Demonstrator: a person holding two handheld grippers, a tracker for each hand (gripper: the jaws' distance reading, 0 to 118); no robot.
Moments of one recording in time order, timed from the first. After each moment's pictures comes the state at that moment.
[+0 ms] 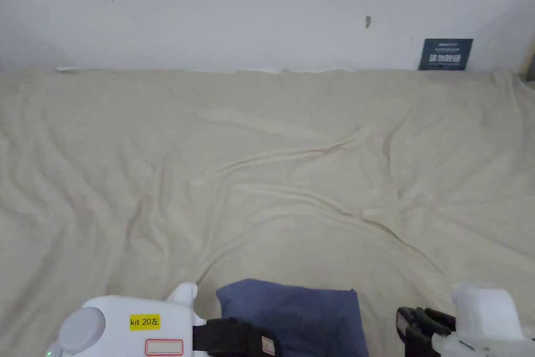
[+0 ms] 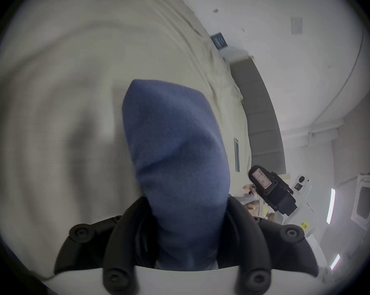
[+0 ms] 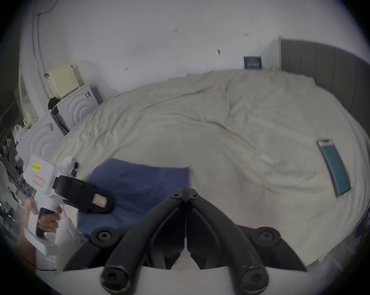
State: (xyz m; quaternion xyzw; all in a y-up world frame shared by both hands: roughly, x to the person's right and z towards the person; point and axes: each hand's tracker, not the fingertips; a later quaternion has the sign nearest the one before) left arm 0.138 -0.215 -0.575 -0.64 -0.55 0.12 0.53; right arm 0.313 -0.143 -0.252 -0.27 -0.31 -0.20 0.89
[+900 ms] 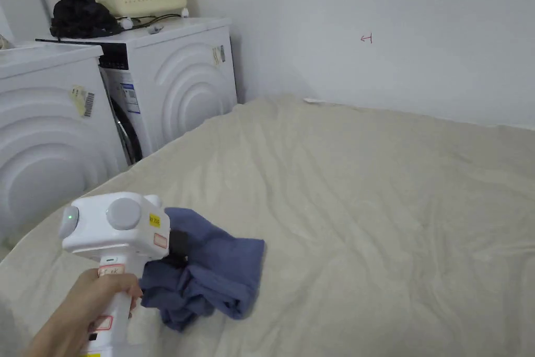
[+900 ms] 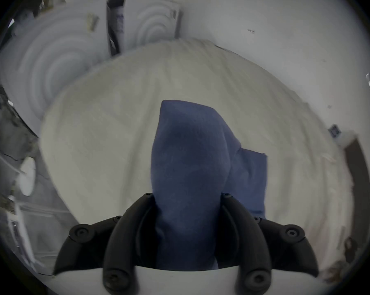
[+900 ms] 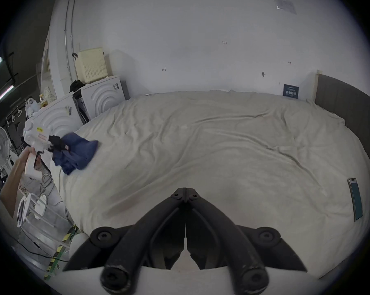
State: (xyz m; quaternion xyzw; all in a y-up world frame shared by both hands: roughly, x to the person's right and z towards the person) left arm -0.128 -0.127 -0.926 -0.45 -0.15 -0.04 0.88; right arm 0.215 -0.118 -0.401 -0.26 -0.25 -0.14 0.92
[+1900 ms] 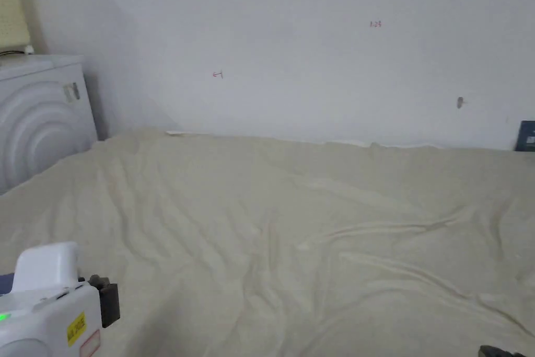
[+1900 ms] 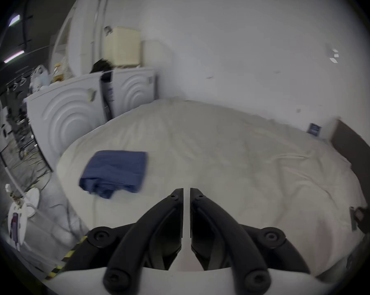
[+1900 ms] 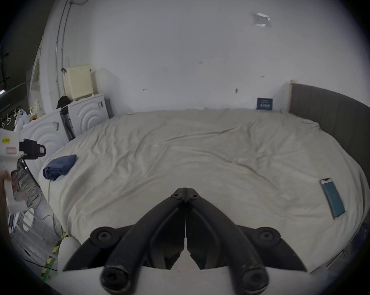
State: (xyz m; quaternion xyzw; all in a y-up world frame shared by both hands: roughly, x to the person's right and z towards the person) left arm -0.030 -0.060 -0.616 -0.24 -0.27 -0.02 0.93; right arm 0.236 -0.092 -0.299 -0.18 -0.33 -0.12 0.92
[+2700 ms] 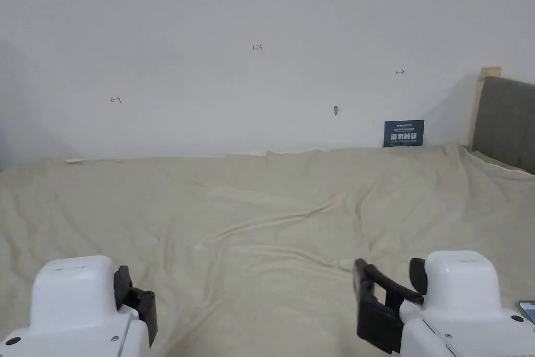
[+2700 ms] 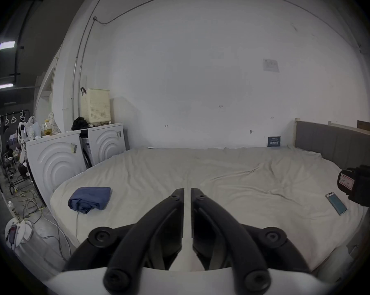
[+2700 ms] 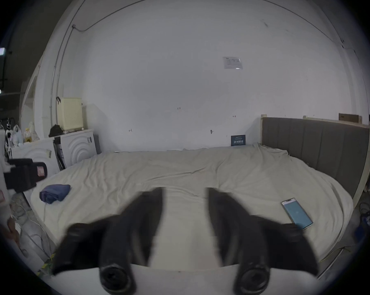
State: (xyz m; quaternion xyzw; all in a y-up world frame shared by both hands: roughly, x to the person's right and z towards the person) left arm 0.025 -0.035 -0.405 -0.08 -0.32 -0.05 0.94; right arm 0.208 -0.054 -0.200 -0.05 -0.38 -0.09 0.92
